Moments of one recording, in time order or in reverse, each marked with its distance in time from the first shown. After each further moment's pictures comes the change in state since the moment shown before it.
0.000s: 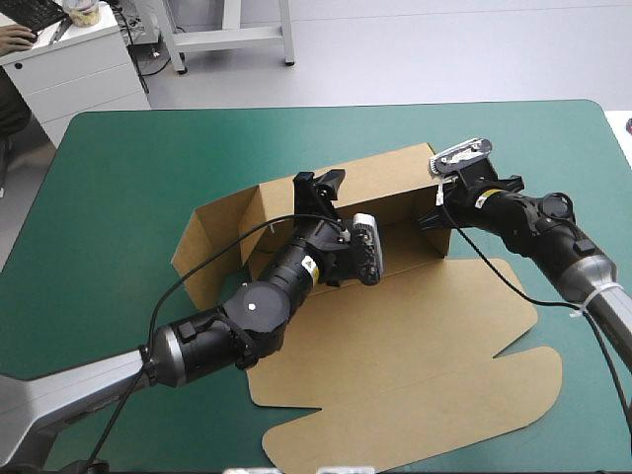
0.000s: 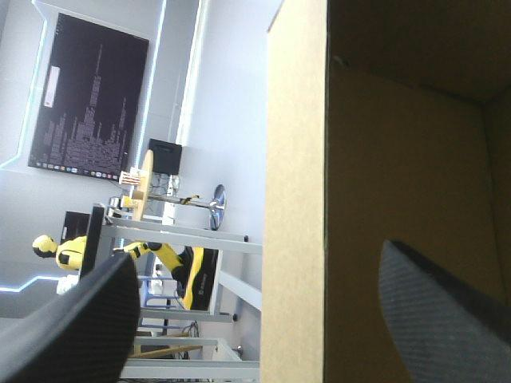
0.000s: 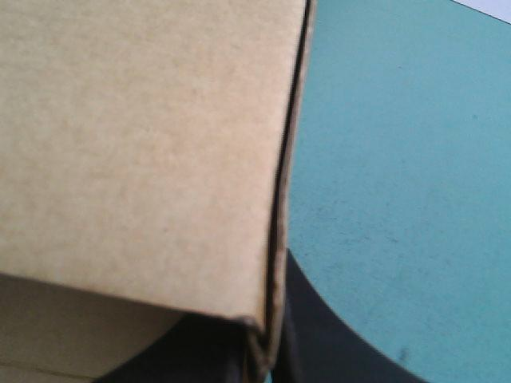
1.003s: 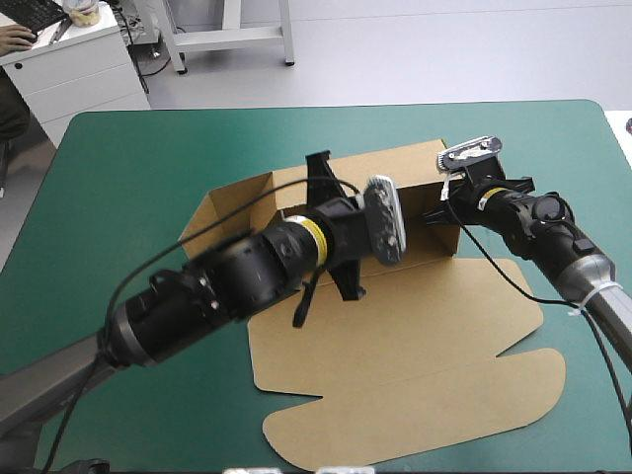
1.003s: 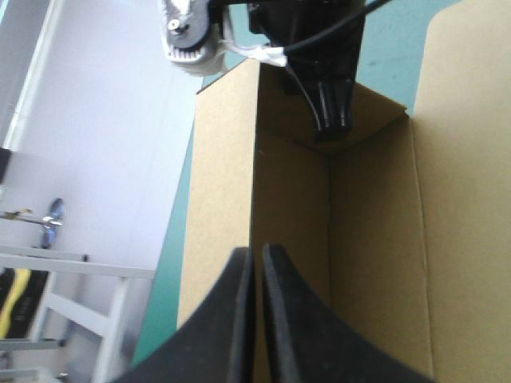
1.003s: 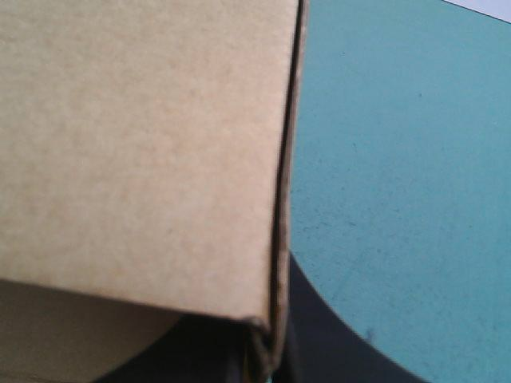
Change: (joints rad) left arm -0.059 0.001 -0.462 -1.046 0.261 0.831; right arm 0.000 0.005 0.000 -0.197 -0.012 0.228
